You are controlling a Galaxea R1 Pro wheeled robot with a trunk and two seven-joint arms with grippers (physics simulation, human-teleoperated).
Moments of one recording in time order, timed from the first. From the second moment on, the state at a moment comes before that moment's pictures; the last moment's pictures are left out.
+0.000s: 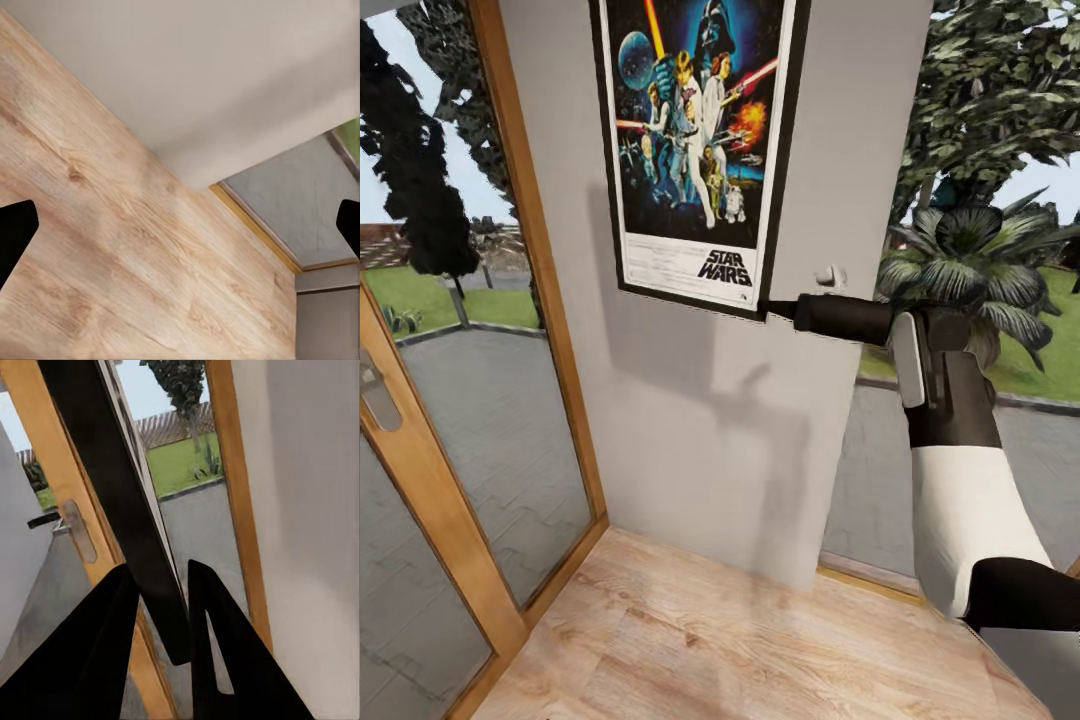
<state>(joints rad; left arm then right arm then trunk) -0.25 0.26 0.13 -0.03 0.70 -0.31 -1.03 -1.15 0.01 -0.07 -1.28 -0.13 0.97 0.90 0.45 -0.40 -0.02</state>
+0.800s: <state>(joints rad) -0.25 0.25 0.13 -0.03 0.70 -0.31 -1.03 -1.26 0.07 -0.01 -0.96 -0.12 0.97 0.89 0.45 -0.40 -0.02</state>
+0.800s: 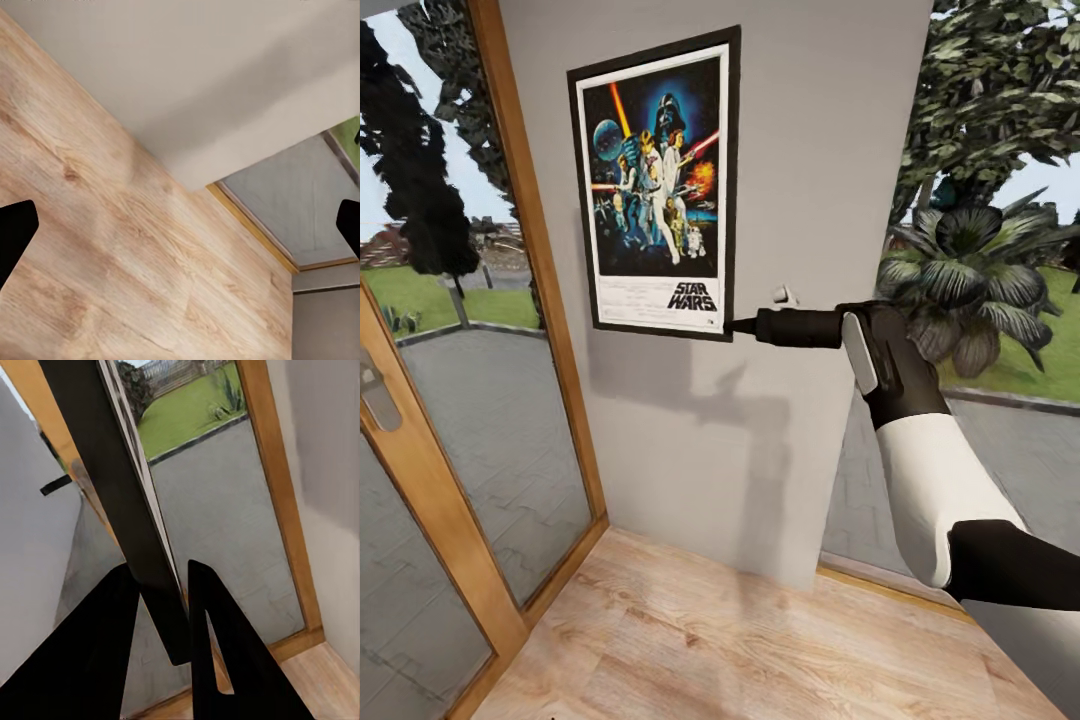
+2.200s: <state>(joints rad) -0.25 0.26 0.13 -0.03 0.70 -0.31 -1.03 -1.25 0.07 -0.01 -0.91 -0.13 0.80 0.98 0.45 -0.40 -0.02</state>
